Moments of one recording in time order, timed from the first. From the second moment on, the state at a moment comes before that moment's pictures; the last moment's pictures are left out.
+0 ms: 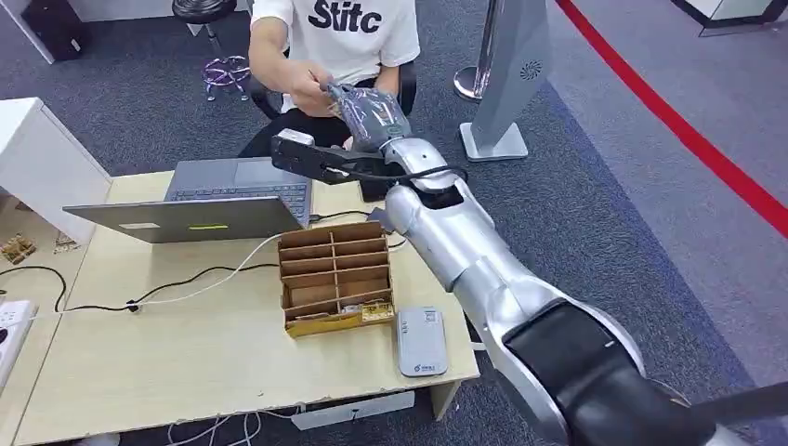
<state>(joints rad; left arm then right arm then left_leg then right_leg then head) -0.07 -0.01 1.19 -0.26 -1.49 -0.10 -0.05 -1.03 0.28 0.34 -0.52 1.03 -0.20 -0.06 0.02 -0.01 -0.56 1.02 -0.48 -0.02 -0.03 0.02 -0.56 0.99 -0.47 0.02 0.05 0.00</state>
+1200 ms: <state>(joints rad) -0.05 -0.05 1.25 -0.26 -1.48 -0.06 -0.03 -0.25 0.10 0.60 -1.53 1.06 -0.34 -0.32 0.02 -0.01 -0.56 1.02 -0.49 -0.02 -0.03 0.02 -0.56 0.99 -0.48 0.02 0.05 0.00</state>
